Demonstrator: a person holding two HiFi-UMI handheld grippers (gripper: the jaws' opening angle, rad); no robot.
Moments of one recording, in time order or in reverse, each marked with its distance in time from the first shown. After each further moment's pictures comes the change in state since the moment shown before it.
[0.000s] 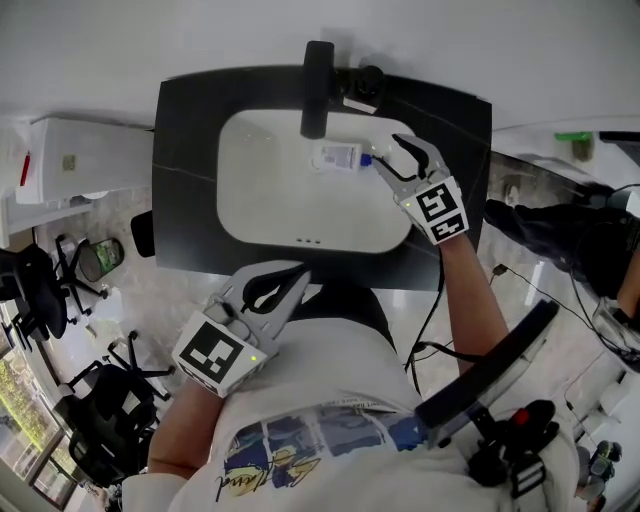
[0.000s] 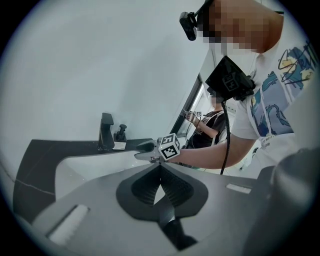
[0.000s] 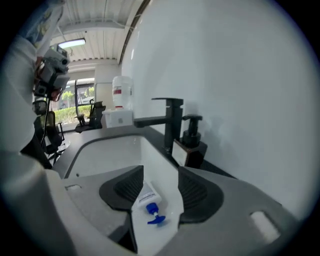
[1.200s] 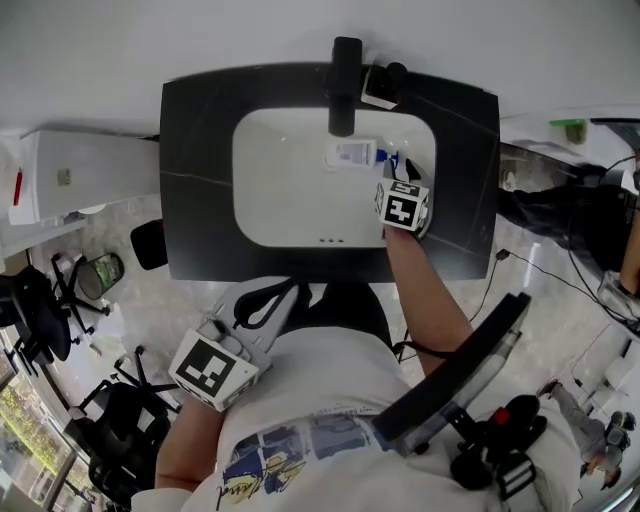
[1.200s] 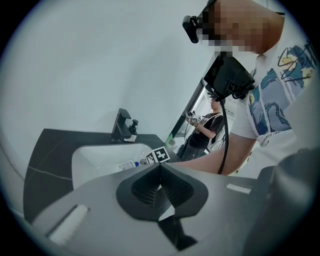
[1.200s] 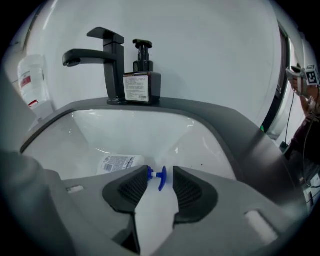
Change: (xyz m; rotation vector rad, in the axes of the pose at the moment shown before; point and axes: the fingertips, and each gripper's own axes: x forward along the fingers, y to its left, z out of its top) left arm -0.063 0.040 -0.029 -0.054 0.003 -0.027; right arm 0.032 0.005 -0.131 0.584 0.354 -0.668
